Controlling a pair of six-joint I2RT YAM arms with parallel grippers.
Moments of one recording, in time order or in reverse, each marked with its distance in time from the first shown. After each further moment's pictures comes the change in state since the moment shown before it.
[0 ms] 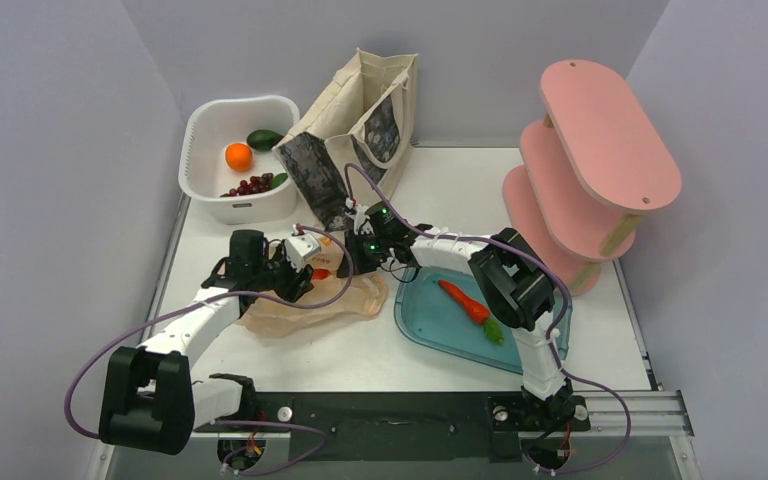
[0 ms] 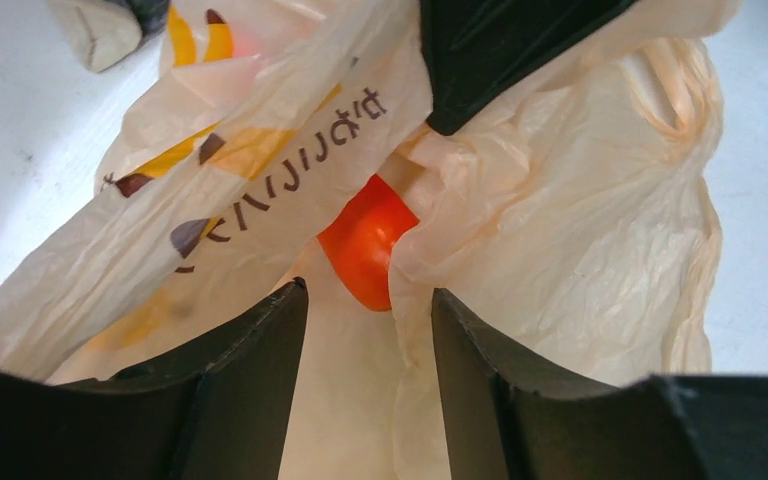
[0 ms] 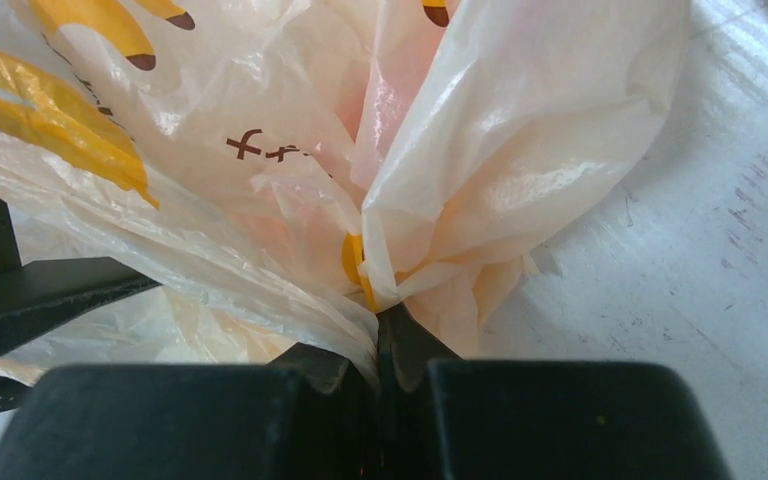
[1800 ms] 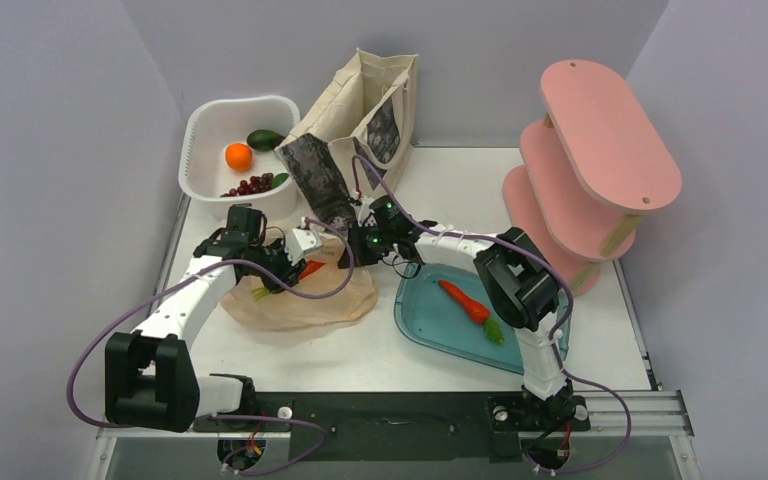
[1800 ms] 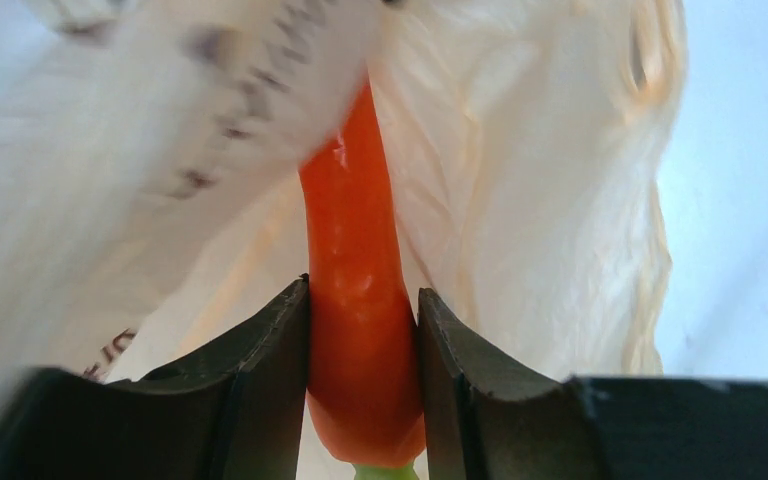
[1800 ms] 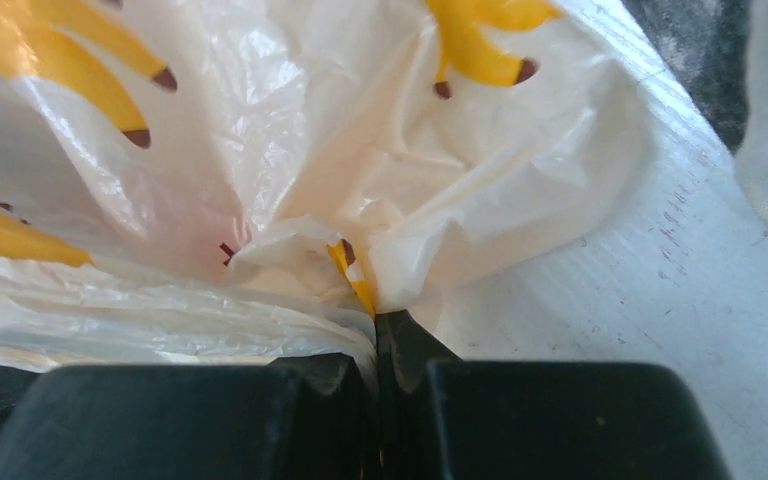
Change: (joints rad) left arm 0.027 0.106 0.284 -0.401 -0.045 0.233; right arm -0.027 -0.017 0.000 0.040 0.034 0.028
